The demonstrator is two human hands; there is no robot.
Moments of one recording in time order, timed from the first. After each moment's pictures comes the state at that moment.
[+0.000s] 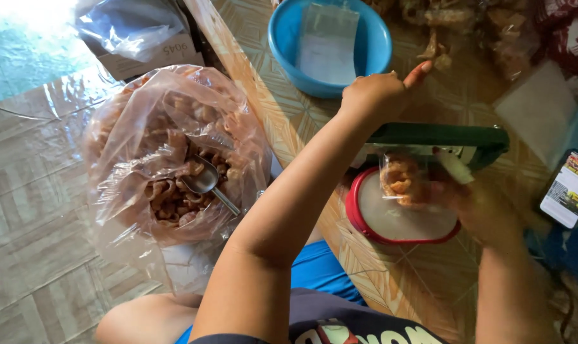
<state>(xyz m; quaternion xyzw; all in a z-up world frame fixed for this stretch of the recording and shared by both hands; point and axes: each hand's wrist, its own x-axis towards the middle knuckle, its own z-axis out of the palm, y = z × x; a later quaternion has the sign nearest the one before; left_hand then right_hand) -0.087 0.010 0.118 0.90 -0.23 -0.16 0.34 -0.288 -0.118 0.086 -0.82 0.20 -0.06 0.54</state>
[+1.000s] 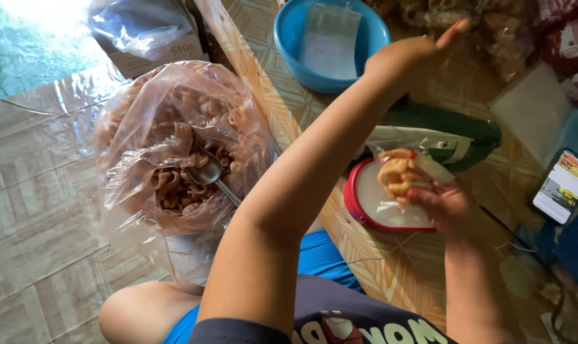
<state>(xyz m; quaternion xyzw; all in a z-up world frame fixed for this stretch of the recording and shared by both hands) -0.055 -0.041 0.115 0.85 -0.47 0.02 0.24 -0.293 -0.095 0.057 -0.60 0.01 -0.06 0.80</state>
